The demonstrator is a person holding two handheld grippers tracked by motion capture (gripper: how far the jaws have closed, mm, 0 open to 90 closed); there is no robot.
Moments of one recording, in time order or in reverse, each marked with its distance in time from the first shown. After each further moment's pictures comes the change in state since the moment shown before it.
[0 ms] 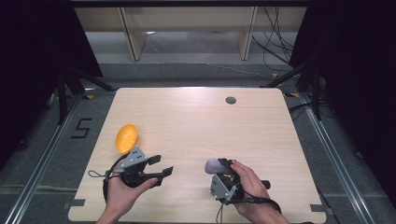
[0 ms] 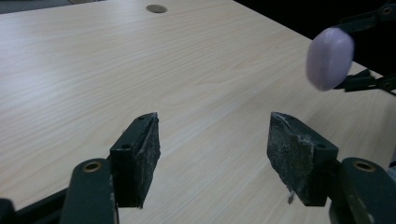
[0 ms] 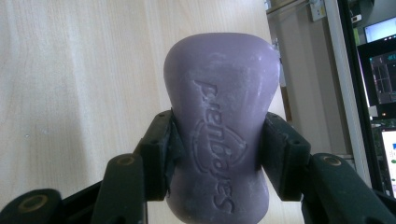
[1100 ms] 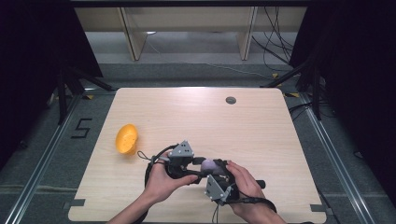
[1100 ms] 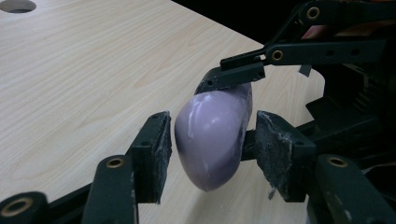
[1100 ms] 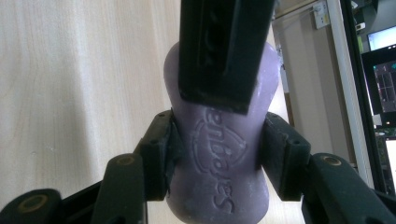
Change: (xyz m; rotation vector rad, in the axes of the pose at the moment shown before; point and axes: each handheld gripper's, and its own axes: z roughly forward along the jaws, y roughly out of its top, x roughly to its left) left arm -0.048 0.038 0.079 0.118 -0.279 0.118; right arm 0.028 0.015 -0.015 0.249 -0.078 0.352
